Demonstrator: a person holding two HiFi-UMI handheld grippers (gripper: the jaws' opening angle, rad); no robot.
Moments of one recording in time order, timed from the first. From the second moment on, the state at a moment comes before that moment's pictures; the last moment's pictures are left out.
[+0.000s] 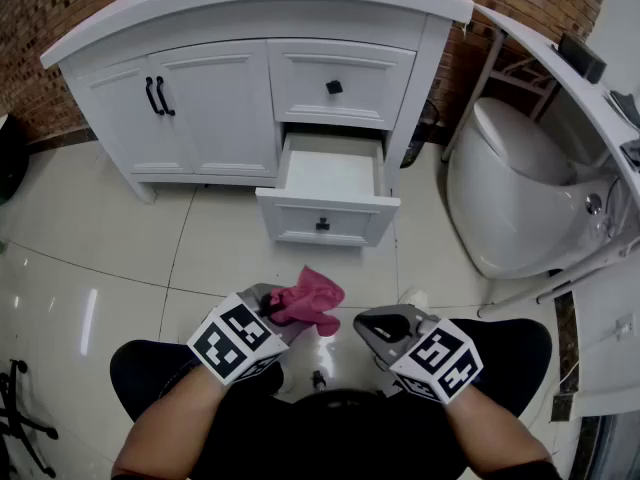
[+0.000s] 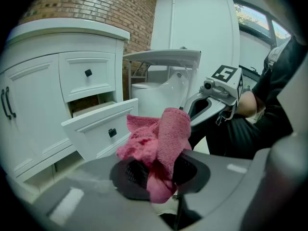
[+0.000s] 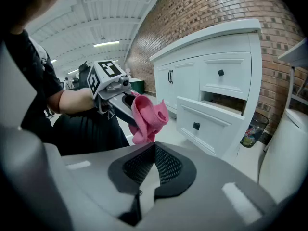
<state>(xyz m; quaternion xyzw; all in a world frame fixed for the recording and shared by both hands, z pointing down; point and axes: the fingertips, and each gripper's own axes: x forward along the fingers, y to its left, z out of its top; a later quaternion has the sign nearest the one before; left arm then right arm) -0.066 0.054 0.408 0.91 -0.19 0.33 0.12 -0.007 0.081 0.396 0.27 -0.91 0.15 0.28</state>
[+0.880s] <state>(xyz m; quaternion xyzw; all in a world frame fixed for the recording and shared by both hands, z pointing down) -0.056 -0.078 0.286 0.93 -0.21 0.28 0.05 -0.028 -0.020 0.282 0.25 -0.94 0.16 0.17</state>
